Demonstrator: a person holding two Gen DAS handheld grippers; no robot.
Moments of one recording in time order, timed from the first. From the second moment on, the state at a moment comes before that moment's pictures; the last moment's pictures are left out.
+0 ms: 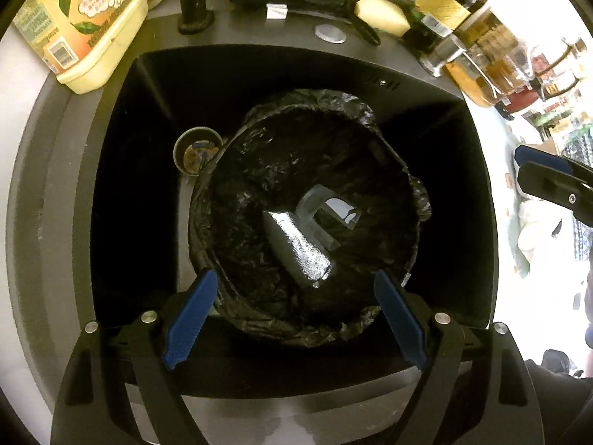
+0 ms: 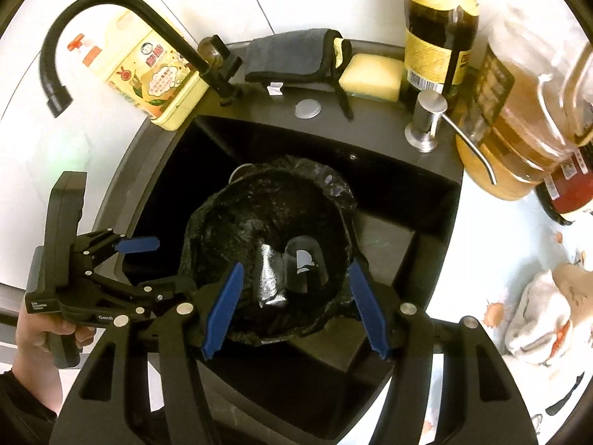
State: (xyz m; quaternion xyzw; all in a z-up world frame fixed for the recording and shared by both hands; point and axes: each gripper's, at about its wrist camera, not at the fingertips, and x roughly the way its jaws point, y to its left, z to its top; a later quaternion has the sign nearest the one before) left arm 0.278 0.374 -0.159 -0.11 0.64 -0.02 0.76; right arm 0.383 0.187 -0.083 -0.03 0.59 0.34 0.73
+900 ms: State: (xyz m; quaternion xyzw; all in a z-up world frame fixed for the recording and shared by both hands) left arm 0.225 0.289 -0.106 -0.08 0.58 -0.08 0.80; right arm 0.297 0.044 -0.030 0.02 0.53 0.24 0.81
